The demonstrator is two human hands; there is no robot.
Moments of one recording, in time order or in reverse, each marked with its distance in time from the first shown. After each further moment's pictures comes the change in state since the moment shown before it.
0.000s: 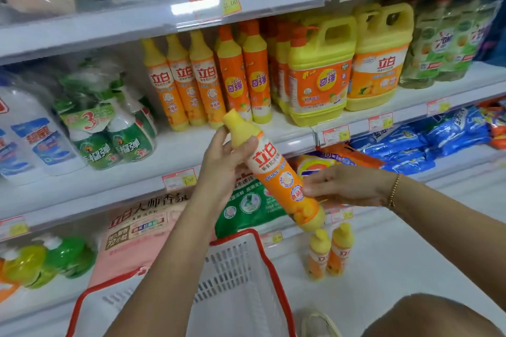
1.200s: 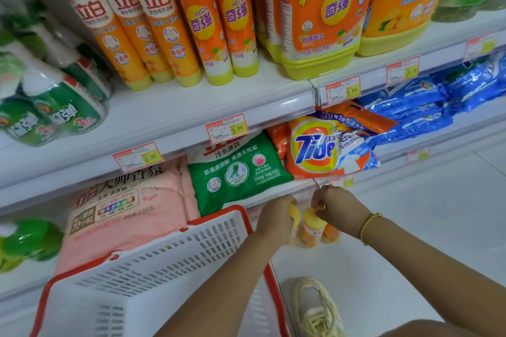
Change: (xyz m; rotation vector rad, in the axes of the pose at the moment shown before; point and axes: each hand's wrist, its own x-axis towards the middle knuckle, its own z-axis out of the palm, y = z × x) left_hand 0.005 -0.237 0.039 1.120 -0.348 -0.272; right_hand 0.091 0.153 -0.008 -0.996 0.412 0.063
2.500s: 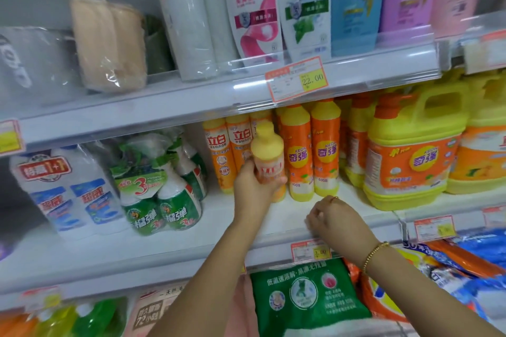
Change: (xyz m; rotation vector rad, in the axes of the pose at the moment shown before) left_hand 0.030 0.013 -0.297 -0.568 0.829 0.185; right_hand 0.096 -0.157 -0.156 0.124 0.484 -0.212
